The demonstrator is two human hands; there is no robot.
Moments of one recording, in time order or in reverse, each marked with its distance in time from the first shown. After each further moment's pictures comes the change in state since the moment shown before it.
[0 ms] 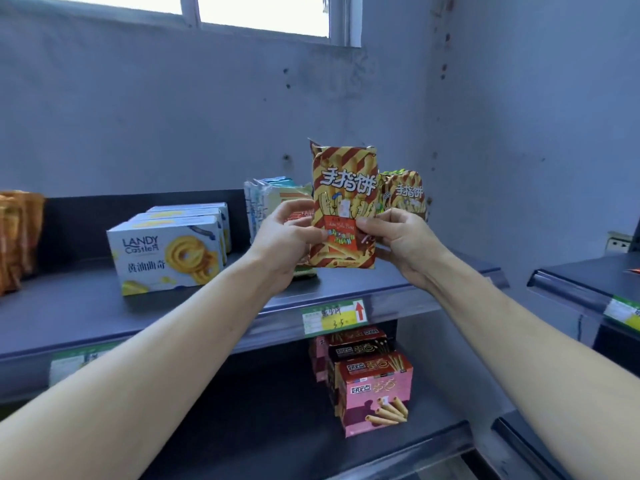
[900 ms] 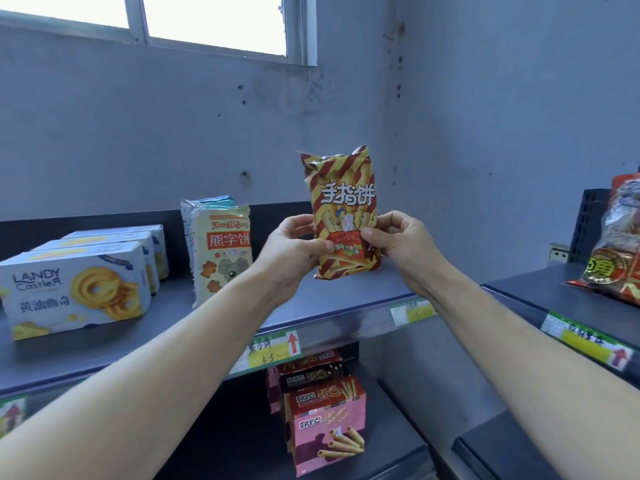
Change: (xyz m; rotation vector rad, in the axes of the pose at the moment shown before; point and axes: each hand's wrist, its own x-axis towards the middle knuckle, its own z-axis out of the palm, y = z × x) left_hand 0.048 -0.032 0.085 -0.031 -0.101 -0.010; right_hand 0.022 -0.012 -0.090 -0.086 0.151 -0.184
